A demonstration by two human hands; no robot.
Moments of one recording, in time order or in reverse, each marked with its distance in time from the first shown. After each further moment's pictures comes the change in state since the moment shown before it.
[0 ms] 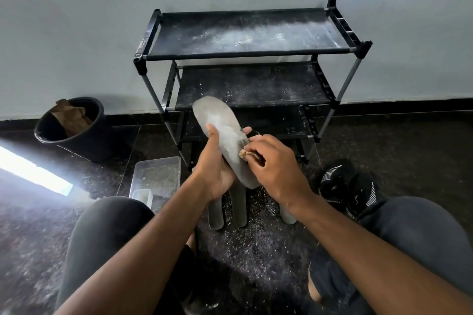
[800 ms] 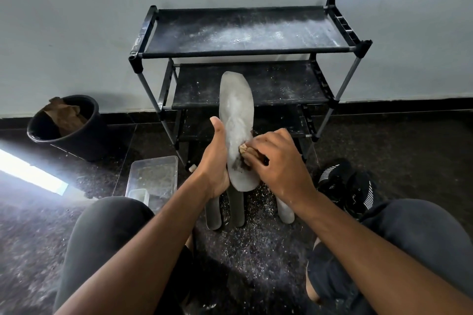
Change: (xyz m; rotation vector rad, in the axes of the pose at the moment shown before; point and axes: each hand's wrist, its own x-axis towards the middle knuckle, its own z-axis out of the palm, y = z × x) left_hand 0.003 0.002 0.008 0.201 -0.004 0.059; right_hand 0.004 0.015 -0.007 -0.270 -0.021 -0.082
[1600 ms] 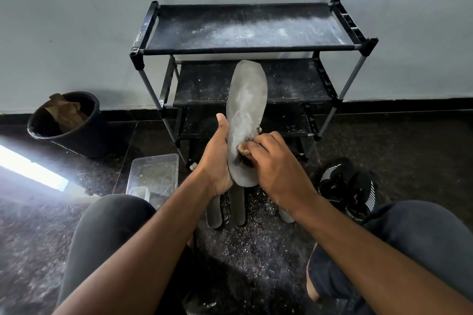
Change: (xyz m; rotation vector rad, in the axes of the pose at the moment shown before) left_hand 0.006 -0.002 -0.003 -0.166 -0.117 -0.098; right_hand -0.005 -0.008 0.004 -0.148 -0.098 -0.138
